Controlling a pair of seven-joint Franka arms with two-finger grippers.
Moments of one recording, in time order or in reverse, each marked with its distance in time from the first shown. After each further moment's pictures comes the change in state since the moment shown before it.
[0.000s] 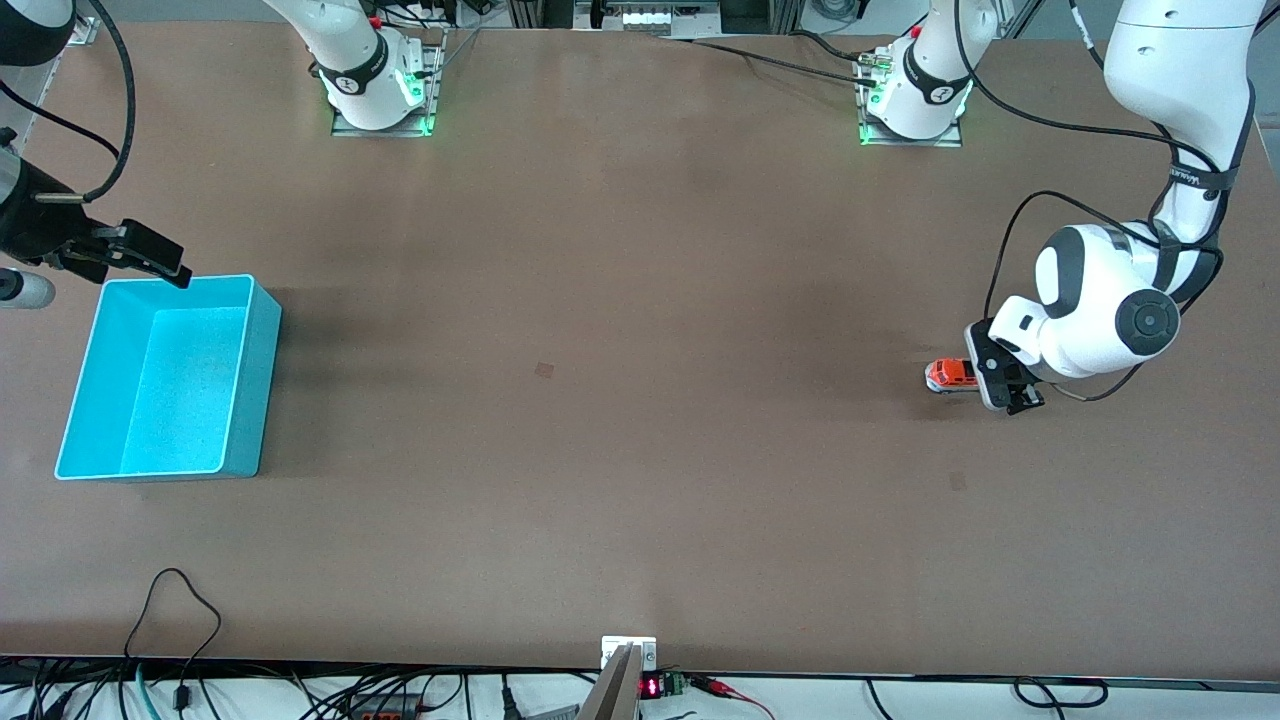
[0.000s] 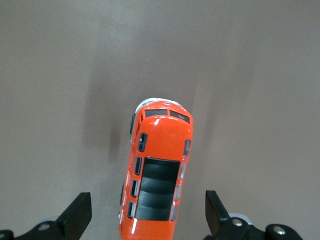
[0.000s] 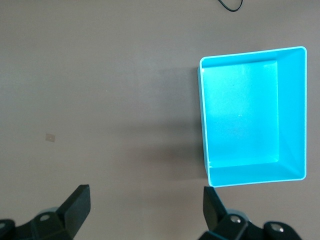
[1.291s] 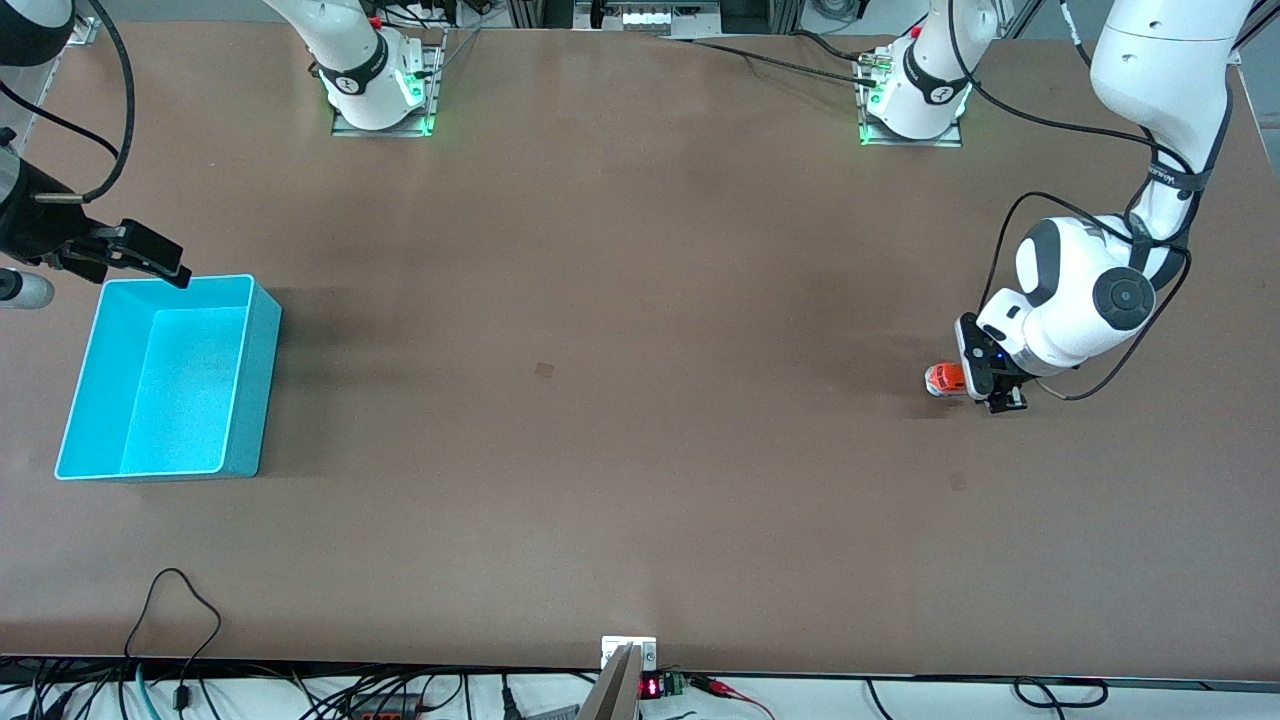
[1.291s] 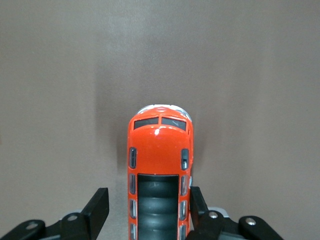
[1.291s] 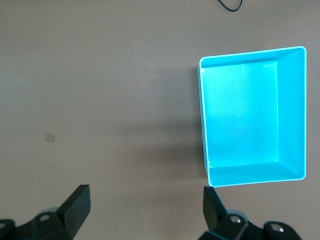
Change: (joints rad) left arm 0.000 -0.003 -0.011 -0.083 0.000 0.194 0.126; right arm -0.001 0.000 -0.001 0.000 0.000 0.000 0.000
